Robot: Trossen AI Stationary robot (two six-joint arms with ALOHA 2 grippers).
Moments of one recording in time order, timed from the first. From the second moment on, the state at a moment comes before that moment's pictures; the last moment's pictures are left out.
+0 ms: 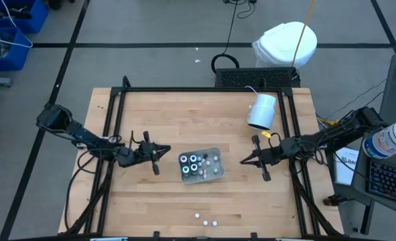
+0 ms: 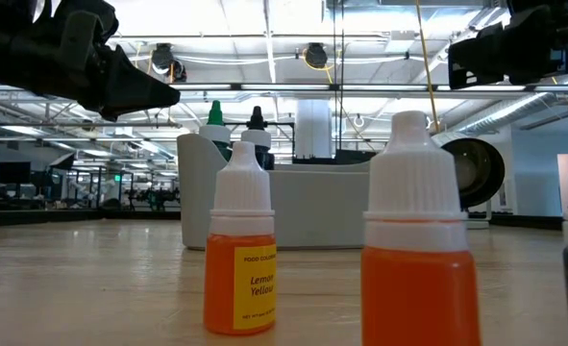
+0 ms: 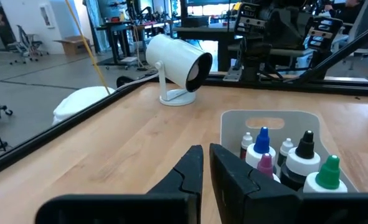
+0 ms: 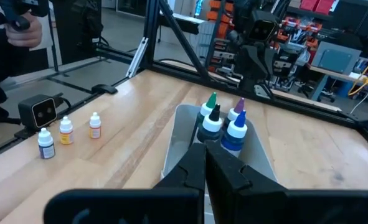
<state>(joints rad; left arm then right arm) -0.42 1.25 0.21 0.94 -0.73 -0.07 0.32 0.80 0.19 0.50 0.08 -0.17</state>
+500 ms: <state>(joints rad) -0.42 1.25 0.21 0.94 -0.73 -0.06 0.42 0.90 0.22 0.66 0.07 -0.13</state>
